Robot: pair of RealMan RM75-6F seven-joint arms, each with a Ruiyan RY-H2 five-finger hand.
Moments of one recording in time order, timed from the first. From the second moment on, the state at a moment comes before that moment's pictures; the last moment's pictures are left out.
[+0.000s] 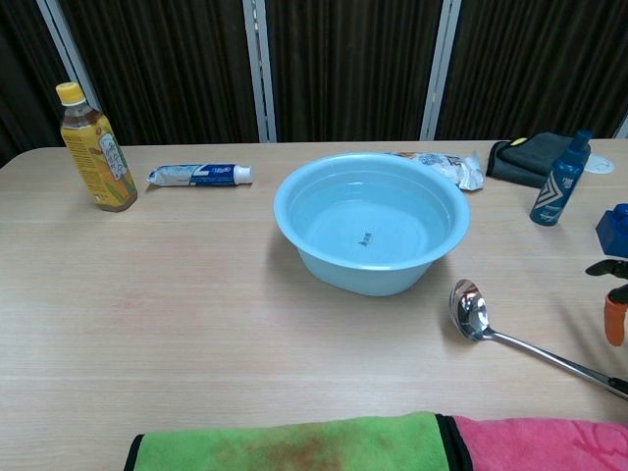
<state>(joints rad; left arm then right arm) -0.12 -1.12 -0.03 -1.63 1.50 1.44 0.09 0.32 -1.33 0.07 -1.75 -1.05 1.01 -0.58</state>
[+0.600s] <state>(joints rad) -0.13 -1.12 -0.03 -1.63 1.50 1.43 0.09 0.39 -1.41 0.05 -1.65 -0.97 0.97 -0.59</state>
